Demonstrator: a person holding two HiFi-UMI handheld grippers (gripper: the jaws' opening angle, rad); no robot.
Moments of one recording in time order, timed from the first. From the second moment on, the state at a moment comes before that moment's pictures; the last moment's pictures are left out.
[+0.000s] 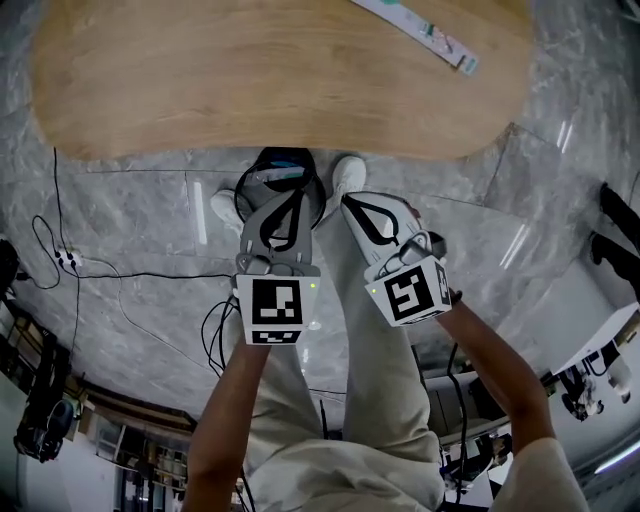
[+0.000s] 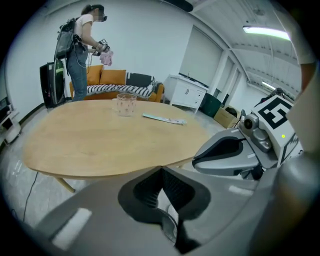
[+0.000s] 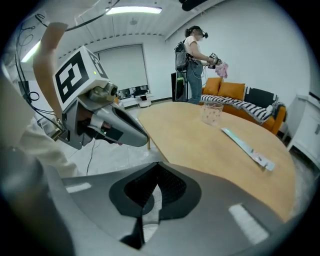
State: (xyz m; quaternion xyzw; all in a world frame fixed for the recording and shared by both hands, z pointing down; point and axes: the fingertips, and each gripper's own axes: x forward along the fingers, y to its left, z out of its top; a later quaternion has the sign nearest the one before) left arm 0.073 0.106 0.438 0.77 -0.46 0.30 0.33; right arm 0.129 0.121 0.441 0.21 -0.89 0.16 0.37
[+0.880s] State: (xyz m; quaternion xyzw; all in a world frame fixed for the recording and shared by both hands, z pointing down) left arm 0.179 0.015 0.409 0.80 -0.44 0.28 0.31; right arm 0.259 -0.025 0.426 0.33 -0.87 0.12 0.35
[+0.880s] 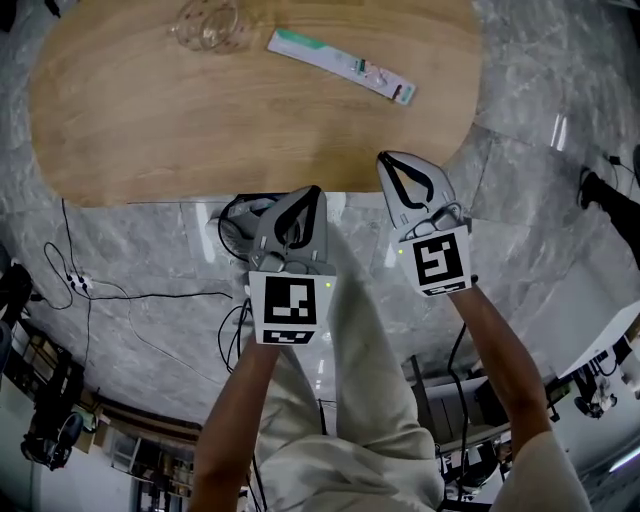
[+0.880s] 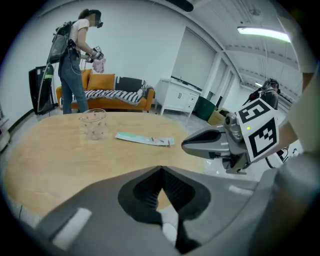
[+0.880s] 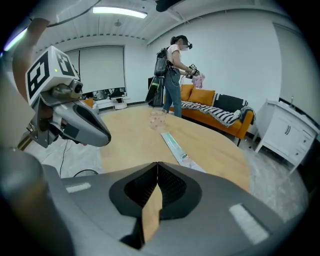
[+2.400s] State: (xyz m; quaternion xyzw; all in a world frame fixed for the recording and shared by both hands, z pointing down) left arm 0.183 -0.015 0.444 0.78 -0.45 0.26 0.34; right arm 0.264 -0.122 0.510 0.28 -0.85 0.09 0.43
